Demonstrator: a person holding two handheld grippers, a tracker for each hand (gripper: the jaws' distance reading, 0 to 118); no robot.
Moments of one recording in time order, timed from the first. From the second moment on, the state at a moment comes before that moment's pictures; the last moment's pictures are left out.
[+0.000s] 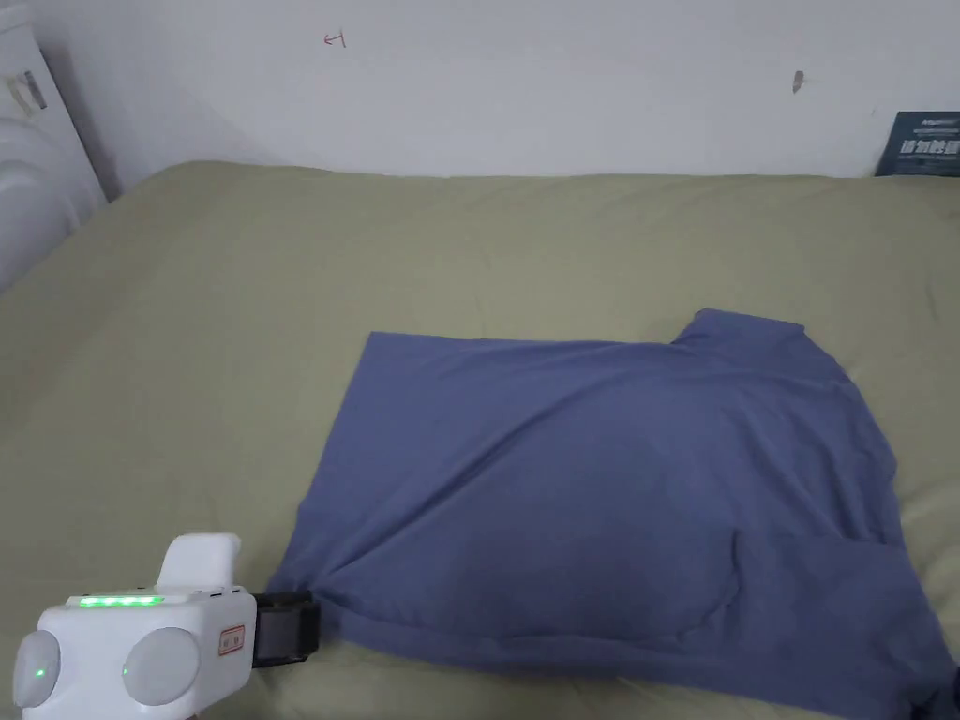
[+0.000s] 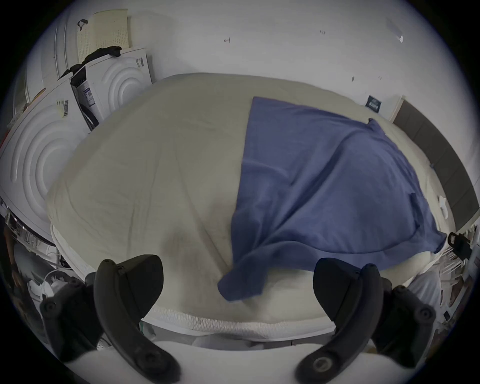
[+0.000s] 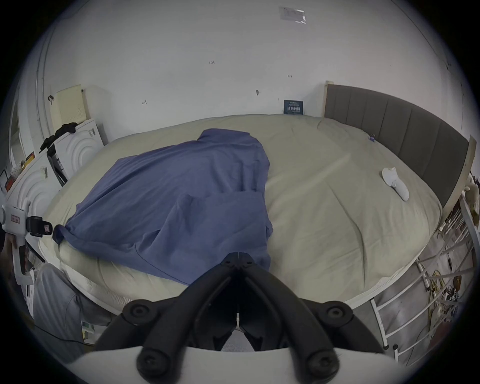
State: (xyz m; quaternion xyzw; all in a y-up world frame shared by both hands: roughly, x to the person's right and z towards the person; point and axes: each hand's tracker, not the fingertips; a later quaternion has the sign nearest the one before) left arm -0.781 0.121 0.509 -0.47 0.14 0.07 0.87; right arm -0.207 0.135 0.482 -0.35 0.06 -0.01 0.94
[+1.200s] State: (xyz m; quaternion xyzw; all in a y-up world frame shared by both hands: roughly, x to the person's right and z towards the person) left arm -0.774 0.195 0.465 -0.44 0.10 0.07 0.89; right arm -0.219 0.181 0.393 -0.35 0.11 0.02 0.93
